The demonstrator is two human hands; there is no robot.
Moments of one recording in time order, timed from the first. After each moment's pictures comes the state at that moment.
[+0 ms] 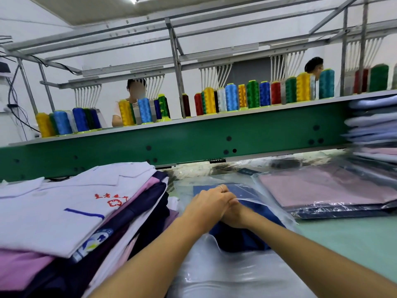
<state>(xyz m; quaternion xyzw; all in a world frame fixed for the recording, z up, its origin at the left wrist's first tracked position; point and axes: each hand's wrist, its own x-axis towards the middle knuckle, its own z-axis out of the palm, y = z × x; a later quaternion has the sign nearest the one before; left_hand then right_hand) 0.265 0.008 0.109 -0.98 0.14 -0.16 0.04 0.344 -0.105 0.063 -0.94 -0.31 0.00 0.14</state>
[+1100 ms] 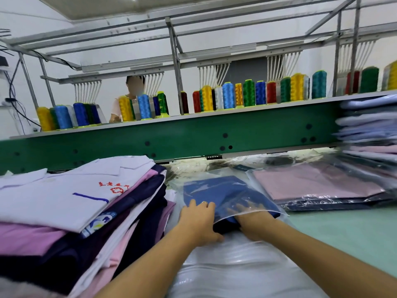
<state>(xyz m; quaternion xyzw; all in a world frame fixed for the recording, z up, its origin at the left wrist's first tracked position) 0.229 0.010 0.071 -1.00 0.00 -0.05 0.07 0.321 -0.160 0.036 -0.95 -0.29 0.00 -0.11</state>
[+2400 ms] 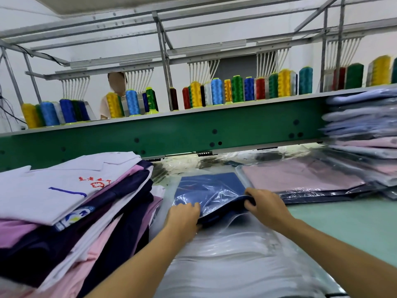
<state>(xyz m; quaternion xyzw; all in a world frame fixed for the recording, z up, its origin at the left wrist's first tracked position) 0.245 0.009 0.040 -0.98 -0.03 -0.11 0.18 0.332 -0.233 0.033 -0.92 -0.25 -0.21 0.20</state>
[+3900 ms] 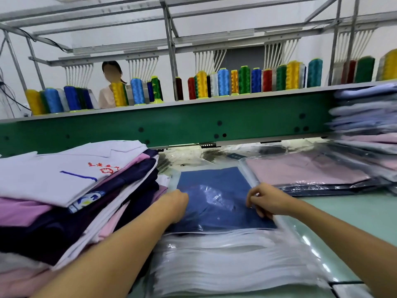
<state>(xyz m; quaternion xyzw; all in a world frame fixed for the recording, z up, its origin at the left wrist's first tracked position) 0.224 0.034 0.080 -0.98 -0.04 0.05 0.20 0.333 -0.236 0.044 -0.90 -0.27 0.08 0.34</state>
